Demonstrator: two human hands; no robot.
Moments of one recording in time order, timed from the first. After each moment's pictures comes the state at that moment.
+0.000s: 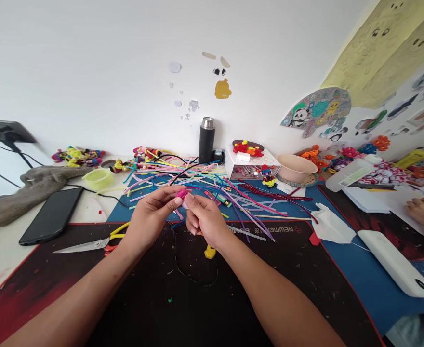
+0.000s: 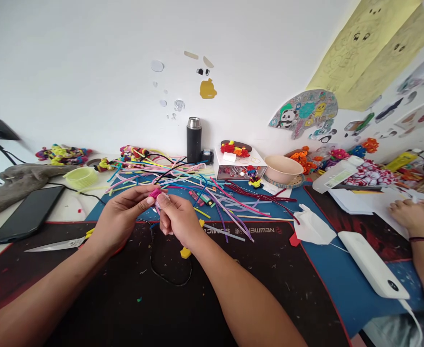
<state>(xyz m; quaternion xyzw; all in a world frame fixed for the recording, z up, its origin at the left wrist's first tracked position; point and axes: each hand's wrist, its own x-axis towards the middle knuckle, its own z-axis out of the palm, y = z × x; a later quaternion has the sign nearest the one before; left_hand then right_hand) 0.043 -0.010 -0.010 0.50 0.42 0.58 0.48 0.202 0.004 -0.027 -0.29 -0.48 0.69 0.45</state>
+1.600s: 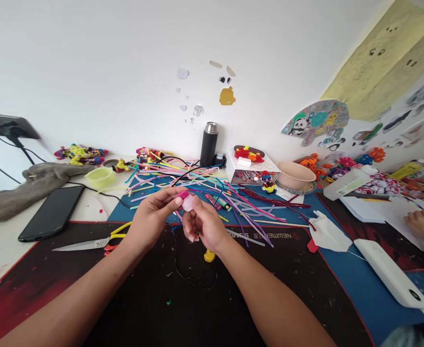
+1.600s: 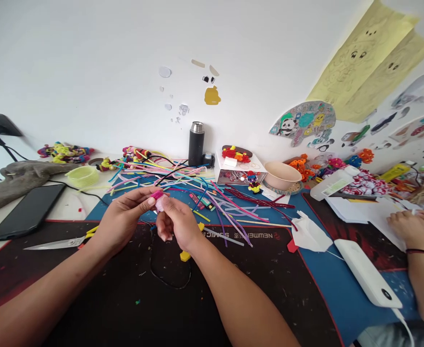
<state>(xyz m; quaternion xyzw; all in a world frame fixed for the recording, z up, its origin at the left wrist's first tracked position) 0.042 -0.007 -0.012 0.47 0.41 0.60 0.50 0.201 0.003 -0.029 -0.26 -0.46 0.73 0.42</state>
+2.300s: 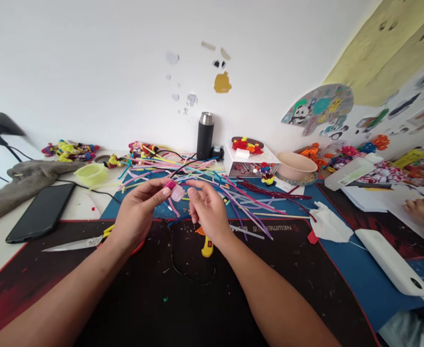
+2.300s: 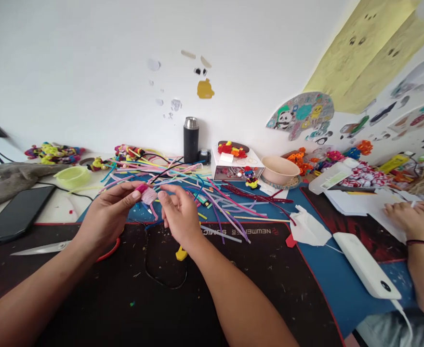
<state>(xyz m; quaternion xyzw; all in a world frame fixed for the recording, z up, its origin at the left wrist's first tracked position) 0.036 -0.003 -0.010 0.42 0.40 0.64 0.51 0.209 0.001 -0.017 -0.37 -0.54 0.55 0.53</state>
